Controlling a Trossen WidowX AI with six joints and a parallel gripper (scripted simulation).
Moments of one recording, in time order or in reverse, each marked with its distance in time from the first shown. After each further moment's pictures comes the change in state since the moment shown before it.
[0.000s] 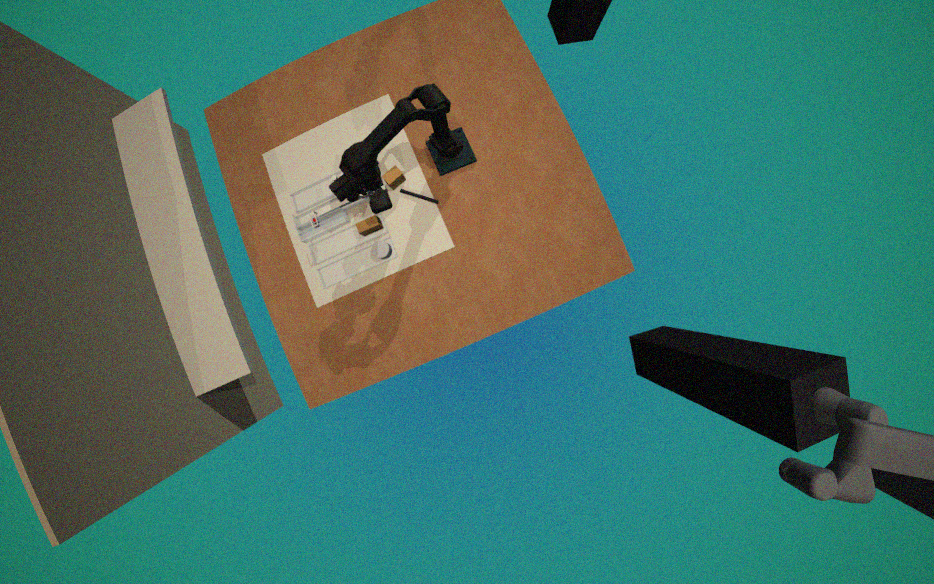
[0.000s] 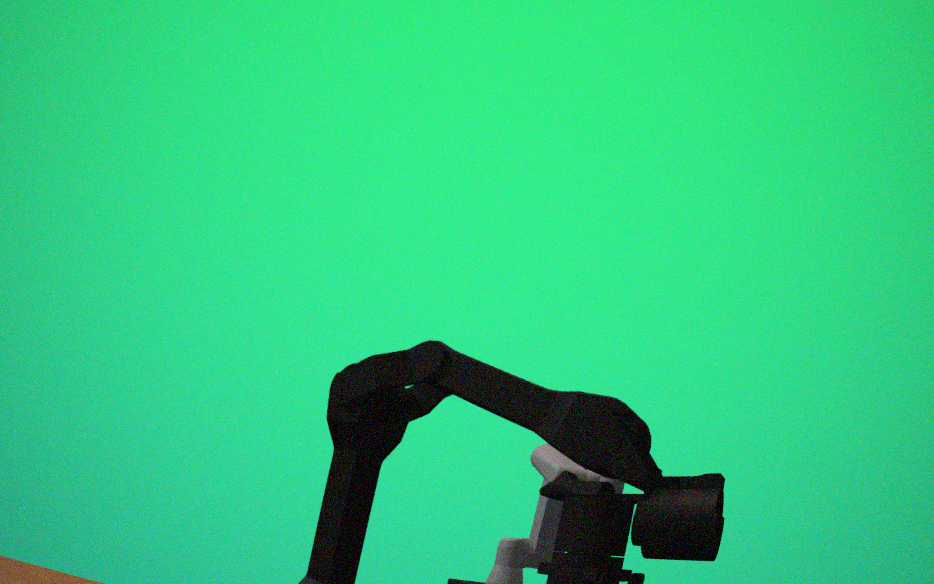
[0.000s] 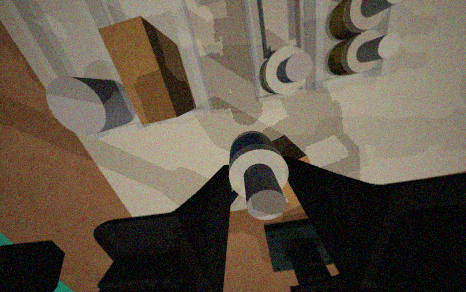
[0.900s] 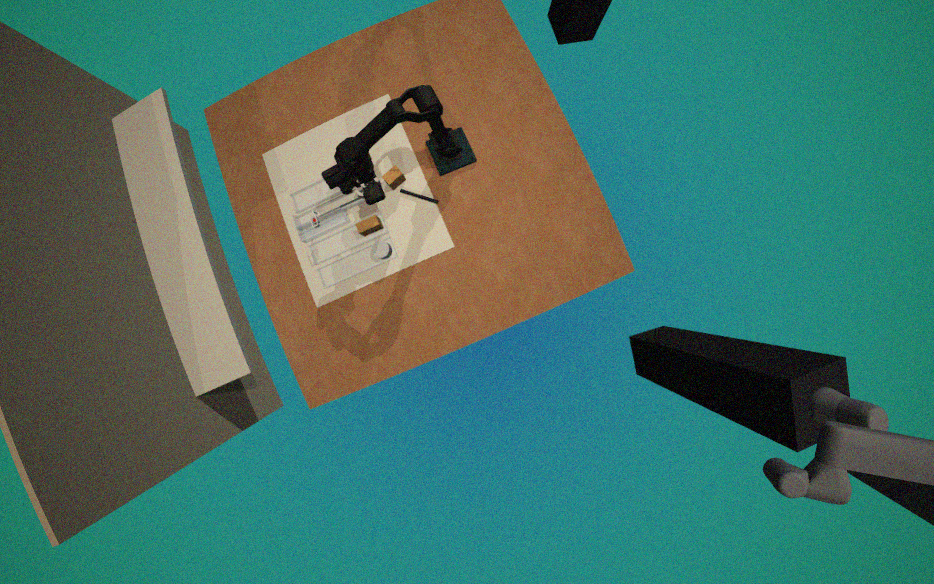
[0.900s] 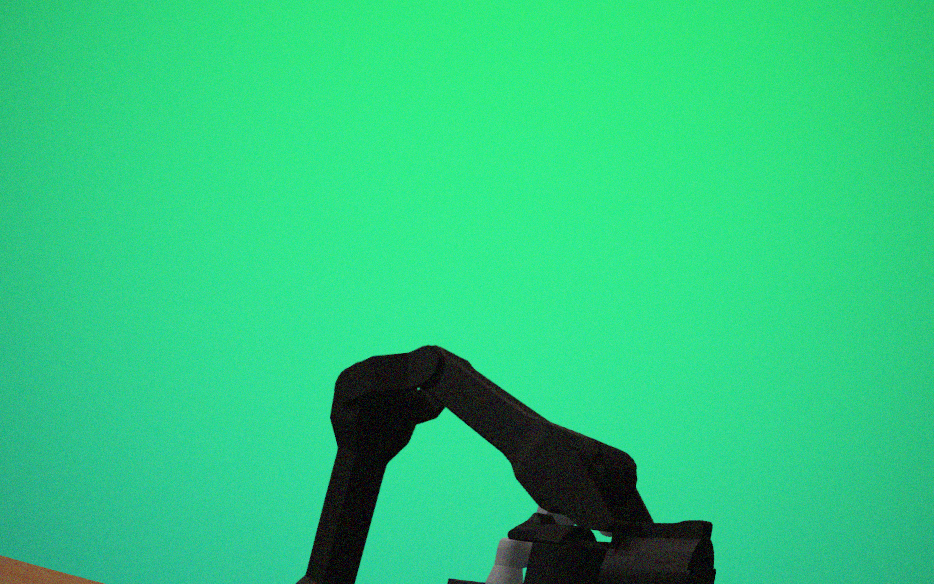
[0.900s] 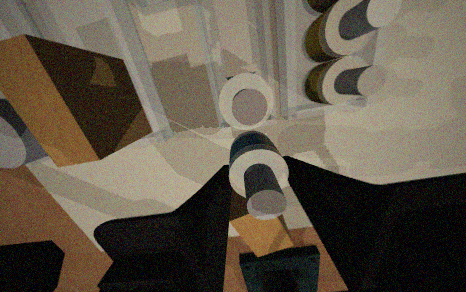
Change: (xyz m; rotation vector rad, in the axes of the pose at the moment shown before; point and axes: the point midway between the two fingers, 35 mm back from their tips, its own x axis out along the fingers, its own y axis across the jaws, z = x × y) arm 0.040 -0.048 0.019 -0.033 0.001 -0.005
